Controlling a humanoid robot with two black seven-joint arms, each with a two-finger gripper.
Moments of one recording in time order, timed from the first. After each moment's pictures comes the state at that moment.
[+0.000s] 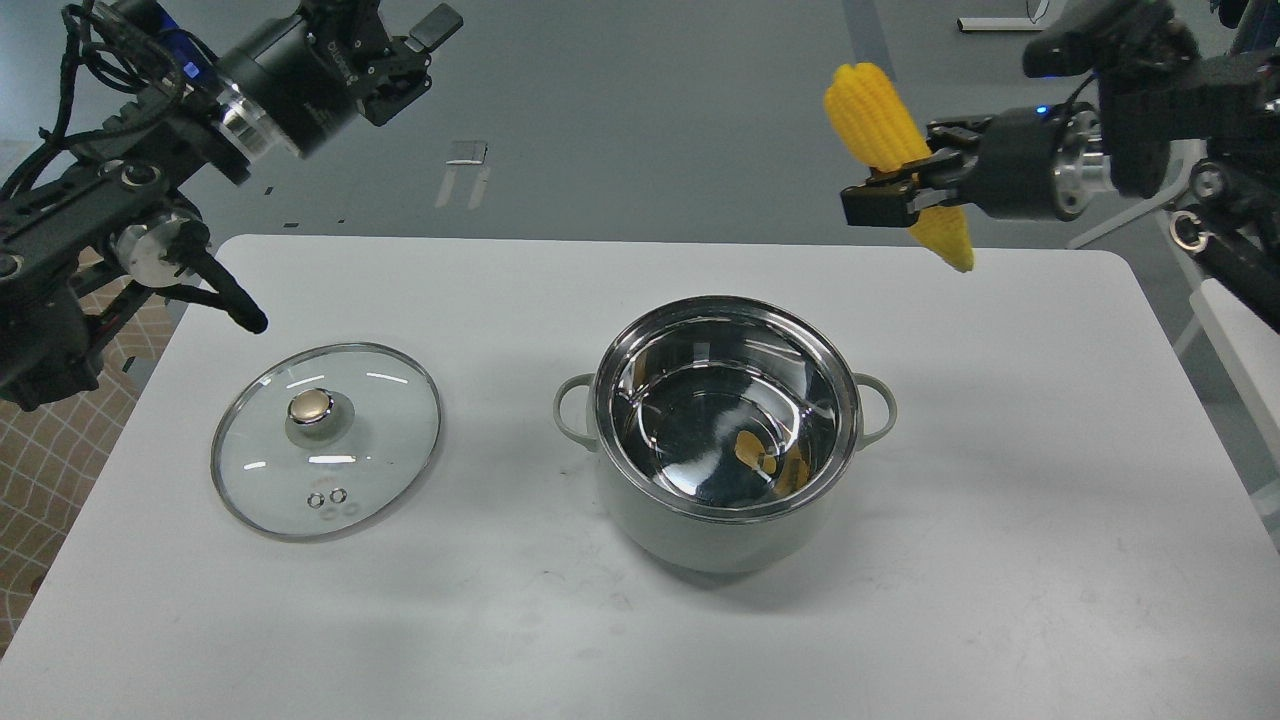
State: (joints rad) left arm -0.97 0.66 -0.58 -1.05 0.51 -0.34 -0.49; right arm 1.26 -0.49 0.39 1.06 -1.95 0.49 0.49
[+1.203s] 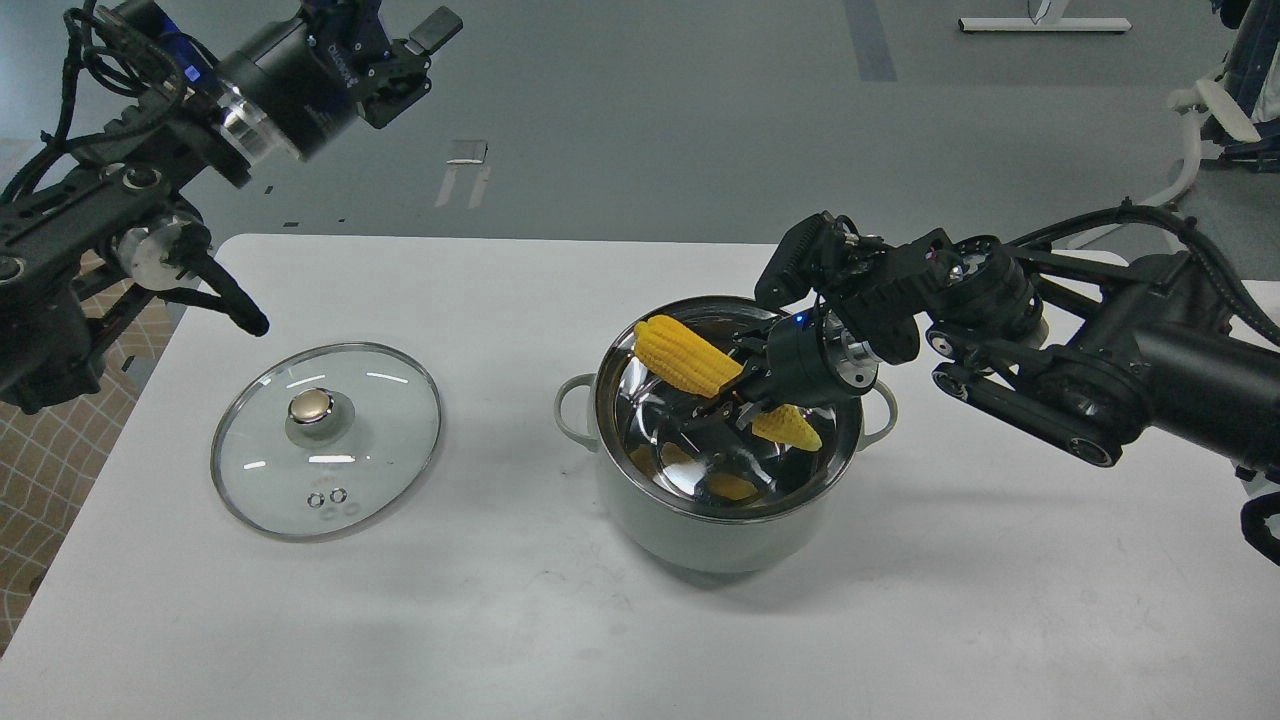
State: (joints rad) left arm -0.96 0.66 -0.58 -1.04 0.51 -0.33 -0.49; right arm 1.20 -0.27 0.11 1.07 -1.95 0.49 0.49
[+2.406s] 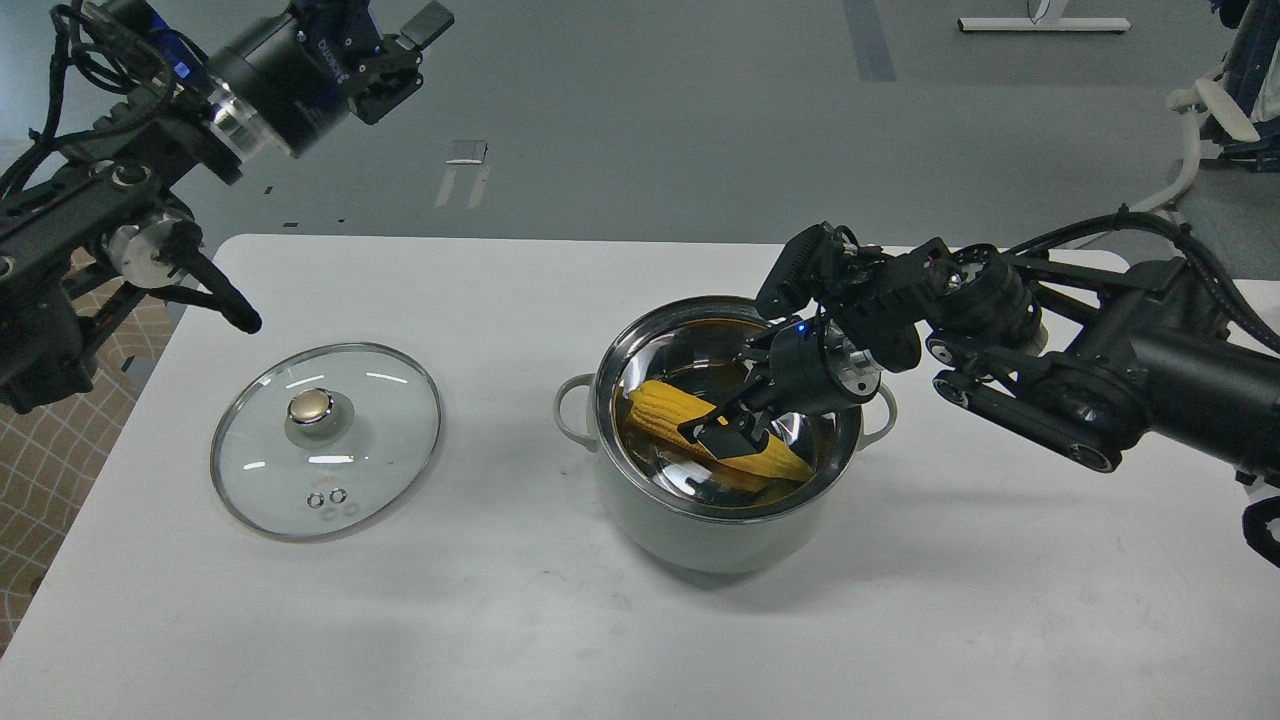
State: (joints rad) left arm -0.96 0.67 -0.59 -1.04 0.51 -0.34 -0.49; right arm 1.19 -0.28 0.09 1.07 -1.95 0.49 0.49
